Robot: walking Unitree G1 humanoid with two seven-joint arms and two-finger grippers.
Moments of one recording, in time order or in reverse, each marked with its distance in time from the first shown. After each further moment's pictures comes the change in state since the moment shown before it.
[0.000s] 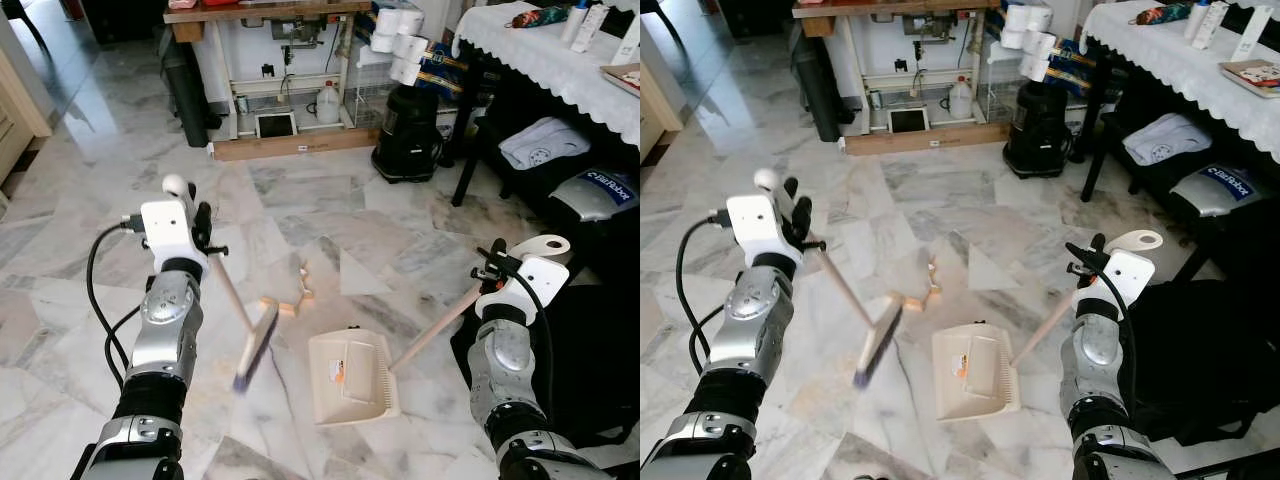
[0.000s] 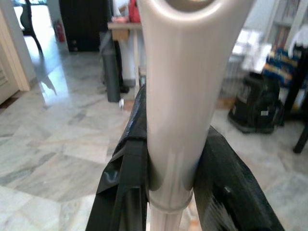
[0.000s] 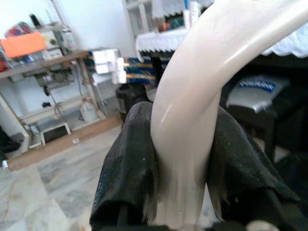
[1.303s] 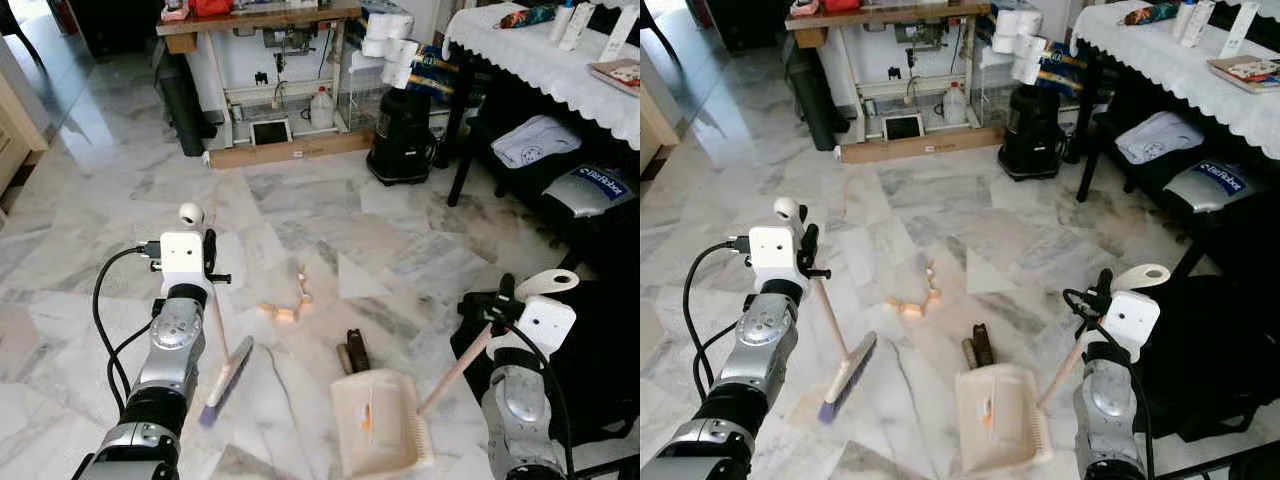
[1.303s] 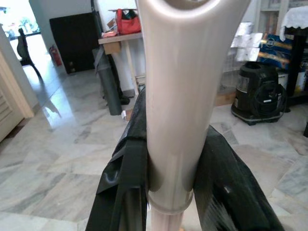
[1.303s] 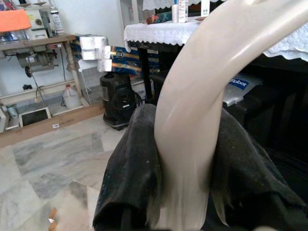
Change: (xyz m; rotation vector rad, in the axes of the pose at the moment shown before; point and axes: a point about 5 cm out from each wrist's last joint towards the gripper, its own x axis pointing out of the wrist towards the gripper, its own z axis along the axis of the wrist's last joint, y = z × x) left arm -0.010 0.000 -0.022 0.134 -0.037 -0.024; right arm -0.046 -0.029 -0.021 -0.117 0.059 -0.019
